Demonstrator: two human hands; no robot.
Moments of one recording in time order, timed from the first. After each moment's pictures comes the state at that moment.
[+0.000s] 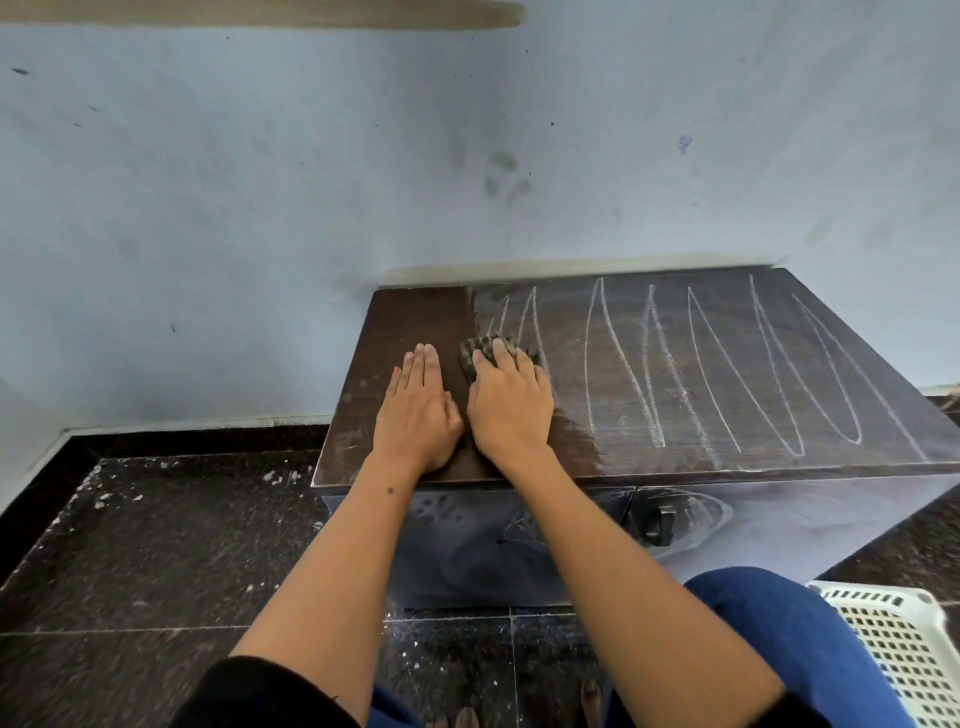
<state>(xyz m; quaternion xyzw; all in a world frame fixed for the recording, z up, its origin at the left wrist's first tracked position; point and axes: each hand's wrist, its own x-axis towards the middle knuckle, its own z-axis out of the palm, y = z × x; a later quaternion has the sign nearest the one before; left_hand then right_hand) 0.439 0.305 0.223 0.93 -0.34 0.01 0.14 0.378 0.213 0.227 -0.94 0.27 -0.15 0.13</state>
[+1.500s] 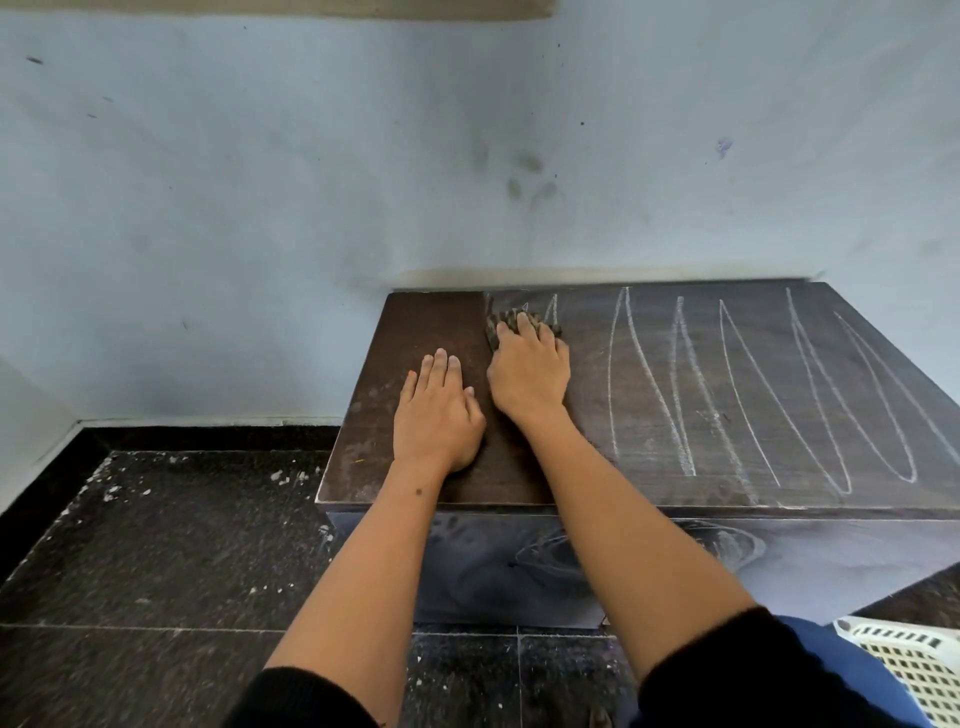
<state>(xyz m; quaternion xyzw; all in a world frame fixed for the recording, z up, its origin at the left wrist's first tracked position) 0.450 0.285 0.221 0.94 -0.30 0.02 0.14 0.431 0.175 0.233 -0.94 0.29 -0.14 0.12</state>
